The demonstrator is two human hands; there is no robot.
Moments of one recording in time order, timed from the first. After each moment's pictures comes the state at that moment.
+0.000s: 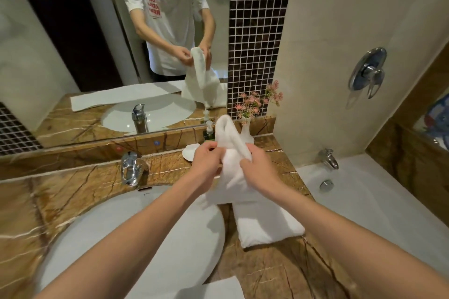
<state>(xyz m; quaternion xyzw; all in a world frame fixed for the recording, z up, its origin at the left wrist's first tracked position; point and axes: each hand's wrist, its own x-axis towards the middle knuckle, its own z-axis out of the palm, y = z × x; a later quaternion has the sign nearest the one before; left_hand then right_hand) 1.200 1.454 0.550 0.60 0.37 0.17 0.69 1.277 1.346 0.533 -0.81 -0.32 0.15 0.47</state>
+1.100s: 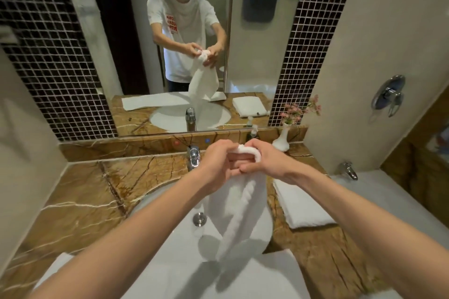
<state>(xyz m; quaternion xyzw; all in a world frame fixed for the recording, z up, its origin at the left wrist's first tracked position) 0.999 1.508 0.613 0.48 0.24 0.13 0.84 1.119 1.405 0.608 -0.74 -0.43 0.32 0.41</state>
